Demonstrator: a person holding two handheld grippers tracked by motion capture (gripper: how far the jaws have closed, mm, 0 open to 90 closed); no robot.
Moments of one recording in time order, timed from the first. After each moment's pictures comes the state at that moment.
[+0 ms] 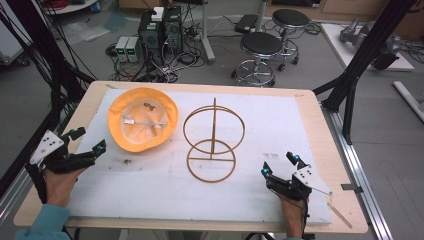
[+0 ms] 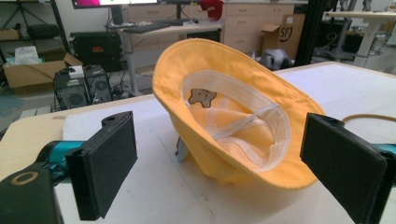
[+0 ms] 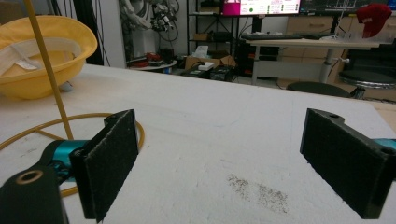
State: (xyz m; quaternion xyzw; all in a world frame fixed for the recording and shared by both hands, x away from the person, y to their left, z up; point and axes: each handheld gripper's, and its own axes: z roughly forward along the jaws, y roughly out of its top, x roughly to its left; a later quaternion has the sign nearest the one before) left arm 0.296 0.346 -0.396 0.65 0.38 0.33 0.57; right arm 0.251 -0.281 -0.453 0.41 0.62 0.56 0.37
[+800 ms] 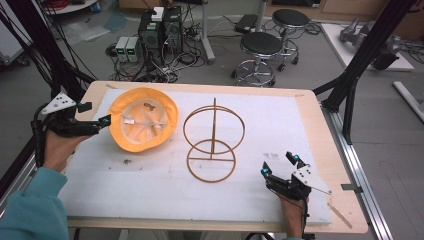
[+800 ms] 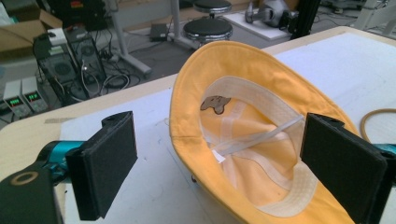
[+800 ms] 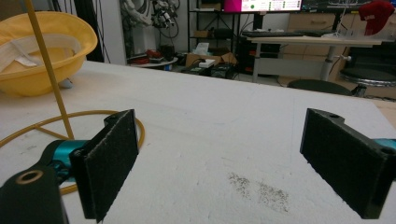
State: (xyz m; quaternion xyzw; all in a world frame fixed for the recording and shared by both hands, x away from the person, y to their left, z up) left arm 0.370 0.340 -0.344 0.72 0.40 0.27 0.50; right arm 0.253 -0.281 -0.452 0.41 0.62 0.56 0.36
